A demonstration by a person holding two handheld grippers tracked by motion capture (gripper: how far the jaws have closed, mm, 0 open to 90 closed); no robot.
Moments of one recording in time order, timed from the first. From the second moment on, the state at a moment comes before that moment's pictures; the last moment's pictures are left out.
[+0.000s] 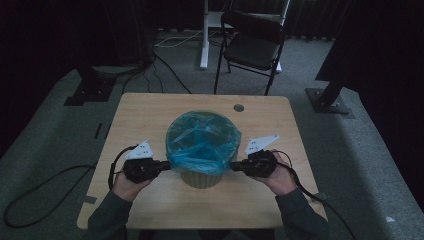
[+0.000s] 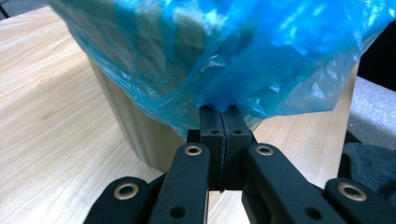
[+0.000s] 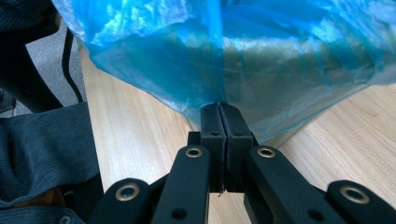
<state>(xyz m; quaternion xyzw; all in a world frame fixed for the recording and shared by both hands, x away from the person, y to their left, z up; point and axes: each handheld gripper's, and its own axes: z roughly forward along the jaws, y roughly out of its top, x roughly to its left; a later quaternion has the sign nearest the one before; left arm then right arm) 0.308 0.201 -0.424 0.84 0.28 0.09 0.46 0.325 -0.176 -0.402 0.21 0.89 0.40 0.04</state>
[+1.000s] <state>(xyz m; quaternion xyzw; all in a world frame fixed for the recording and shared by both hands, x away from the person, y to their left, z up) 0.290 0.235 -0.398 0.80 0.27 0.11 0.52 0.313 -0.193 -0.374 0.19 0.87 0.45 0.05</state>
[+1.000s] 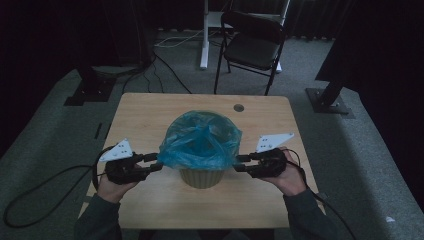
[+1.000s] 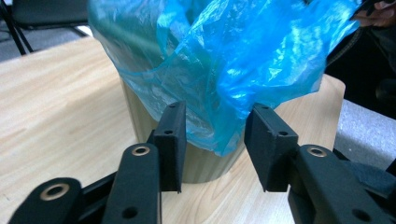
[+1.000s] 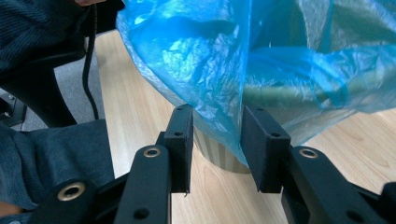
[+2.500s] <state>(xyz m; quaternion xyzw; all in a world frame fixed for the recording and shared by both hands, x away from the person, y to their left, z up) 0.296 0.185 -0.427 0.88 0.20 0.07 0.43 0.325 -0.179 -0.393 0.17 0.89 0.42 0.00</state>
